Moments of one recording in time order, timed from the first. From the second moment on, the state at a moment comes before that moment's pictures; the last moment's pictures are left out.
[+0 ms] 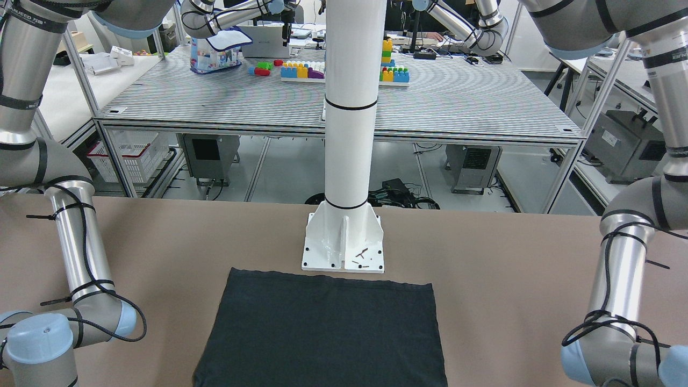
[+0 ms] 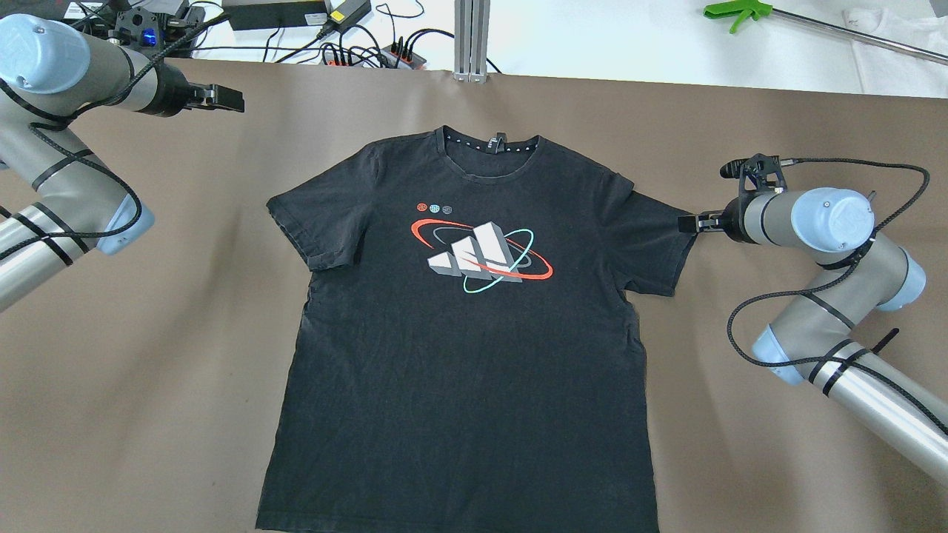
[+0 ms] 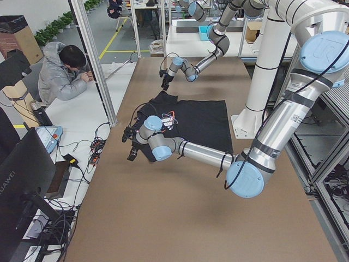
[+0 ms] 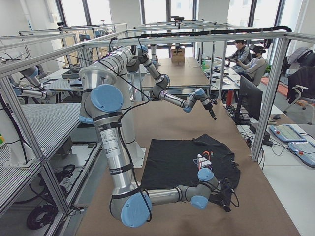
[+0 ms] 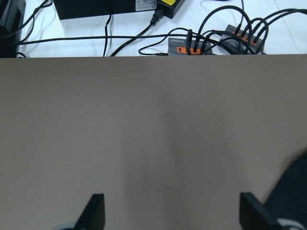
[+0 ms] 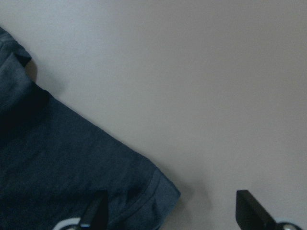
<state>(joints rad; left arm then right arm) -1.08 -2.13 -1.27 -2.36 -1.90 -0.90 0.92 -1.20 1.26 -0.65 1.77 0.84</state>
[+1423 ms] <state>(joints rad) -1.07 -2.13 -1.27 -2.36 -1.90 -0.90 0.89 -1.18 1.30 -0.64 1.75 0.88</state>
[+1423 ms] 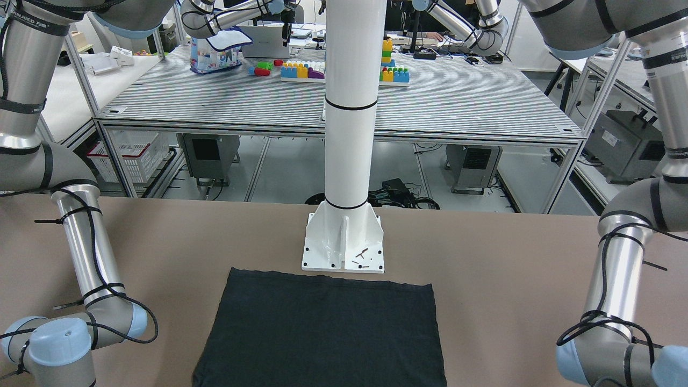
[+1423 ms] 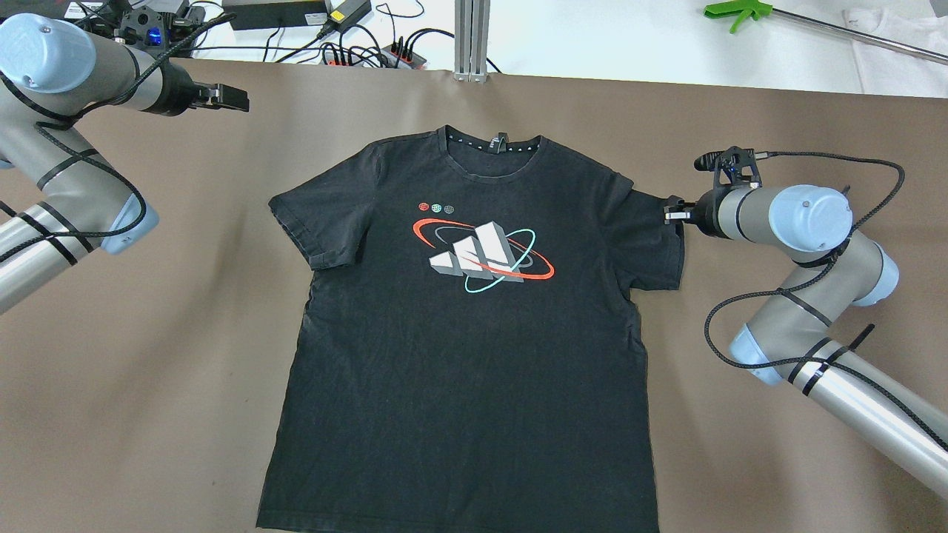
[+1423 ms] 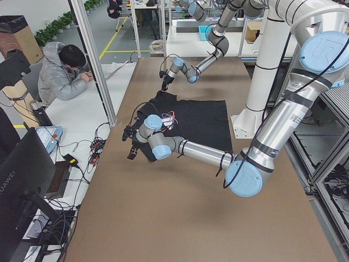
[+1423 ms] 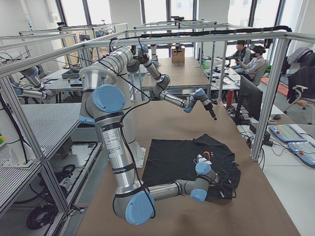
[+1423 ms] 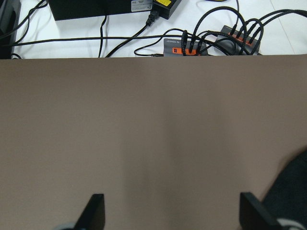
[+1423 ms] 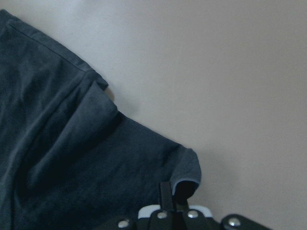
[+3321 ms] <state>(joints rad) -1.06 -2.11 -1.26 -2.36 -1.86 -0.90 0.68 -0.91 1.32 -0.88 1.47 1.05</state>
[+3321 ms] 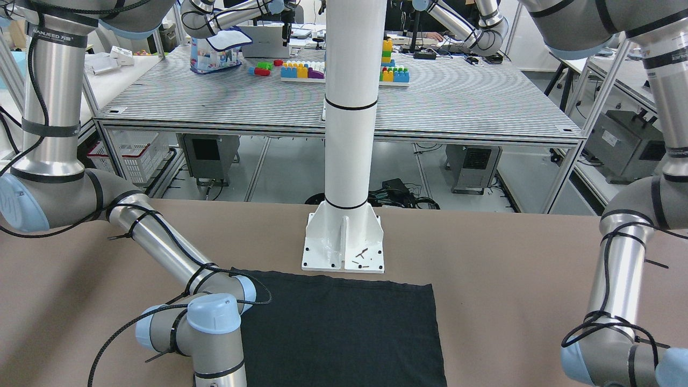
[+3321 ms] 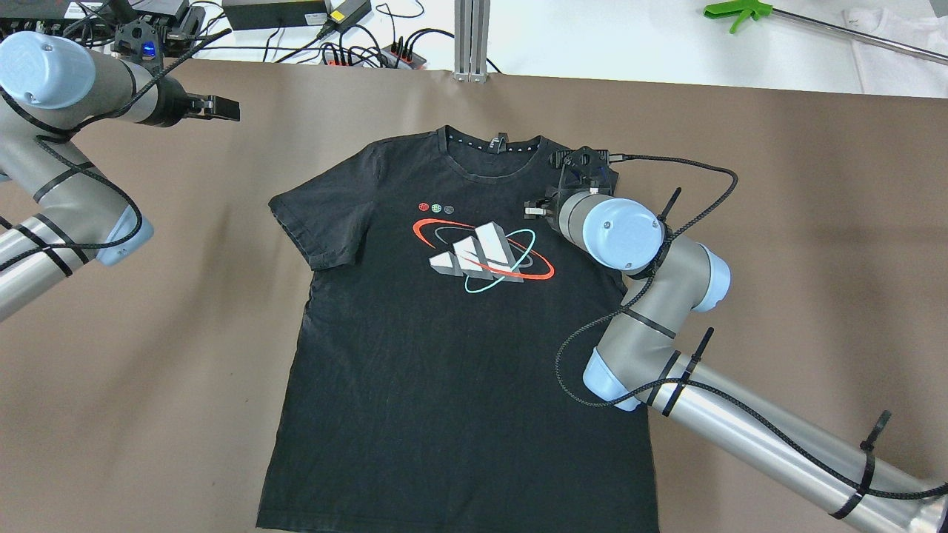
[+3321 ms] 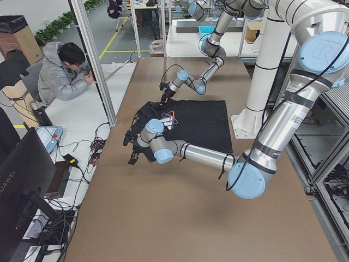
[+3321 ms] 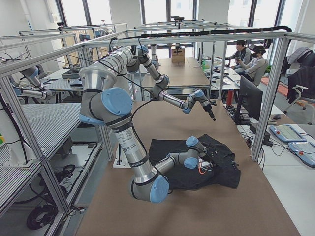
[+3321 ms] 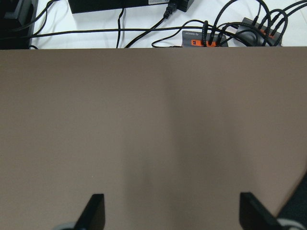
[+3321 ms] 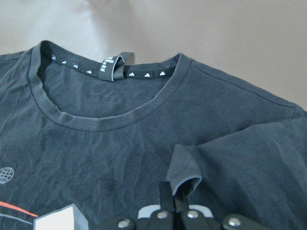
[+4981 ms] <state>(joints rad) -1.02 -2.11 -1.34 -2.36 -1.87 -0.97 0.68 -0.91 1.44 -0.99 1.54 1.12</state>
